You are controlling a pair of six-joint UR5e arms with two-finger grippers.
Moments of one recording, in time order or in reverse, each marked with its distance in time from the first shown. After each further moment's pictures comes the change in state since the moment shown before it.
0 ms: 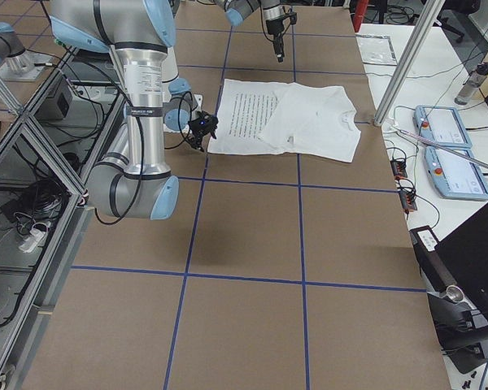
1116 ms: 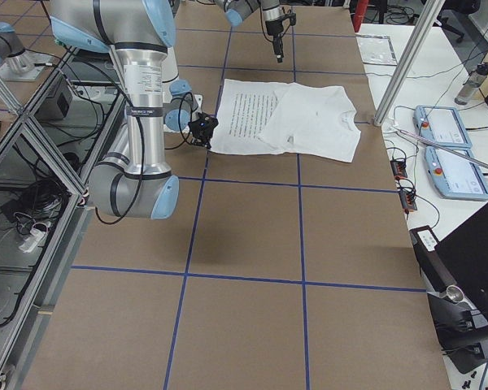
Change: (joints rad) left arm 0.006 0.005 0.004 -0.001 0.002 -0.037; right arm 0.011 0.002 0.003 -0.011 0.025 0.006
